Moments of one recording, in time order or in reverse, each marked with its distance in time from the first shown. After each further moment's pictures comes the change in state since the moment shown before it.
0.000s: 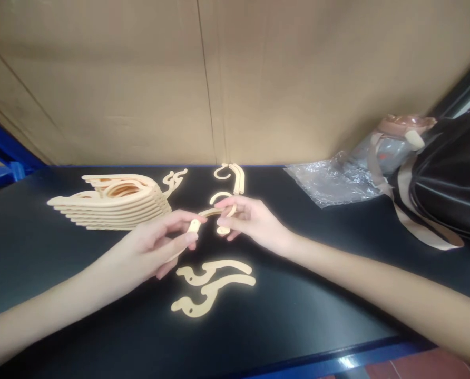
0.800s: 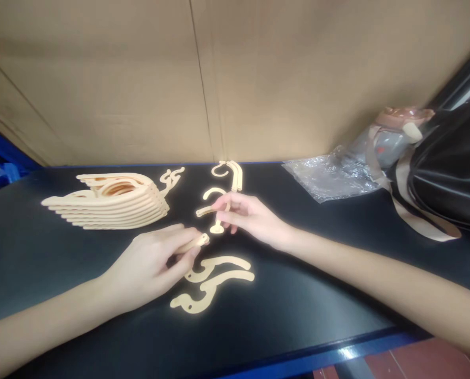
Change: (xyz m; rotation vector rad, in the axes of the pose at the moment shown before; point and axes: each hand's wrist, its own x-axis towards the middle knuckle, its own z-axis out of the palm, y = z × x) left_hand 0.001 -0.022 0.012 0.737 0.163 0.556; right_hand 0.001 0.001 -0.004 -0.028 -0.069 -0.064
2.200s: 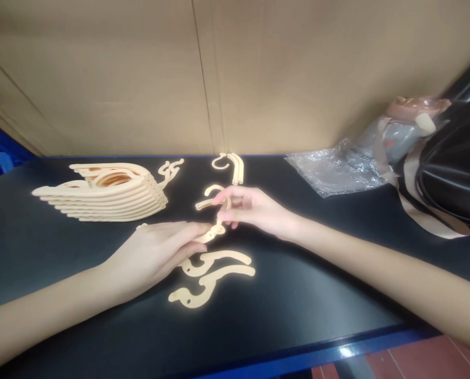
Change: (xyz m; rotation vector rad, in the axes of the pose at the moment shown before) left_hand -0.001 -0.010 0.006 0.080 -0.026 0.140; right_hand 0.001 -0.003 -0.008 0.092 -0.119 0.055
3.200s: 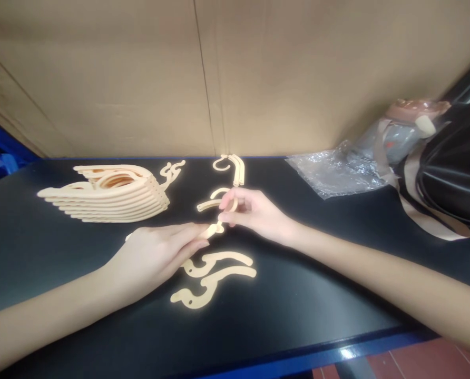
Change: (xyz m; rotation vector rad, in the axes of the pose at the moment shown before) left_hand -0.003 0.003 0.004 0.110 -0.002 -0.126; right_hand -0.001 0.006 0.003 -0.145 0.099 -0.074
